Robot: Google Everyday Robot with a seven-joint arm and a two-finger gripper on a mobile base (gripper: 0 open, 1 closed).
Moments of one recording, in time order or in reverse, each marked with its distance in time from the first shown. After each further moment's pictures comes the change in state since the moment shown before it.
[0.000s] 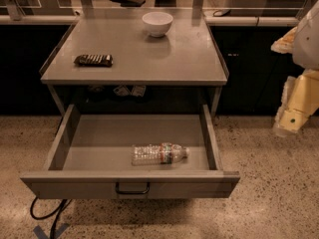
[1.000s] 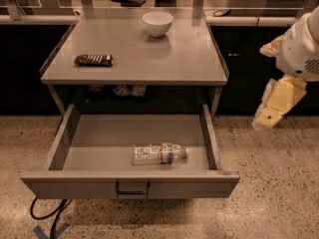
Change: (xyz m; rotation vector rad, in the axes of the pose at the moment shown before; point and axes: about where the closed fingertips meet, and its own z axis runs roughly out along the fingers) arm -0.009 -0.025 0.040 0.038 -0.104 0.031
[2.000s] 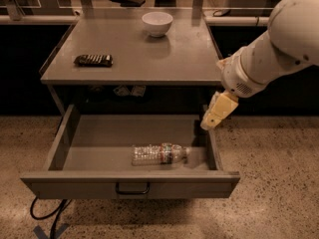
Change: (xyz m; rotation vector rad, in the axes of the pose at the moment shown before) arm -0.053 -0.027 0.112 0.050 -0.154 0.011
